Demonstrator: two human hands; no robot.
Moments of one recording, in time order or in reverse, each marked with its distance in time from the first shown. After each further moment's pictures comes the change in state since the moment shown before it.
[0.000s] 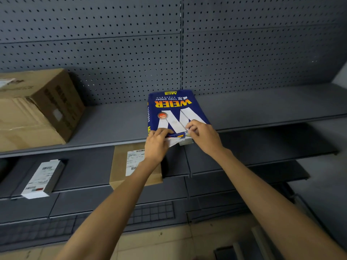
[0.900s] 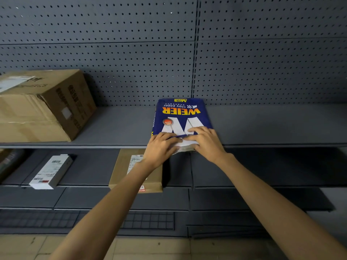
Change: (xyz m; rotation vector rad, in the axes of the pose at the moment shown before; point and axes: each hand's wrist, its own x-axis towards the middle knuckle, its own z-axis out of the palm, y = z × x) left_hand 0.021 -0.002 0.003 0.184 -0.008 0.163; right_hand 0.045 0.034 0.009 -0.380 -0.228 -0.282
